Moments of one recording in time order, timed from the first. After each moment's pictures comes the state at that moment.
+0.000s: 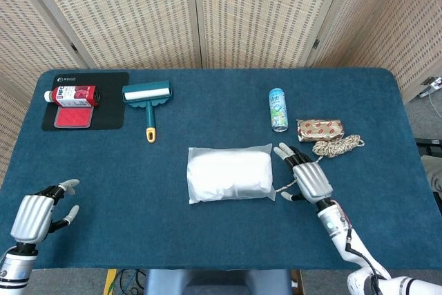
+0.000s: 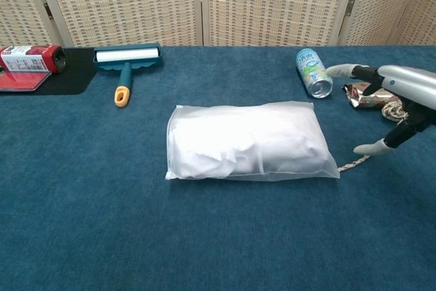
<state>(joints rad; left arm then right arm) -0.15 -1.31 -0.02 -1.36 1.62 1.55 -0.09 0.43 -1.45 0.15 -1.57 -1.37 1.05 -0.14</state>
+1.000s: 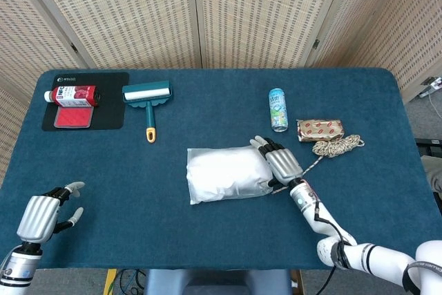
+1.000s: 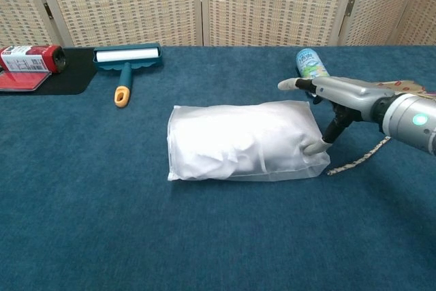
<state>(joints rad) -0.16 -1.33 0.00 -1.32 1.63 1.52 -0.11 0.65 -1.61 0.22 -1.34 -1.18 0.83 -0.19</state>
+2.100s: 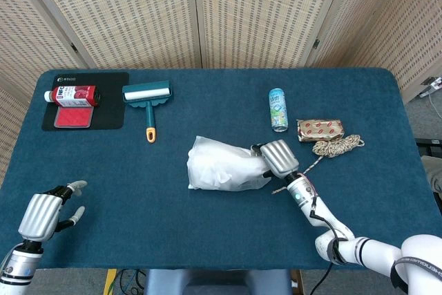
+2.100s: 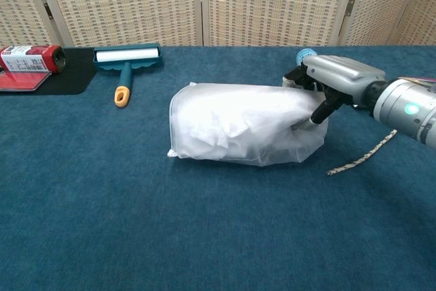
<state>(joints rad) -0.18 -1.31 0.00 -1.34 1.64 1.51 -0.08 0.69 -1.66 0.17 -1.19 -1.39 1.01 0.00</state>
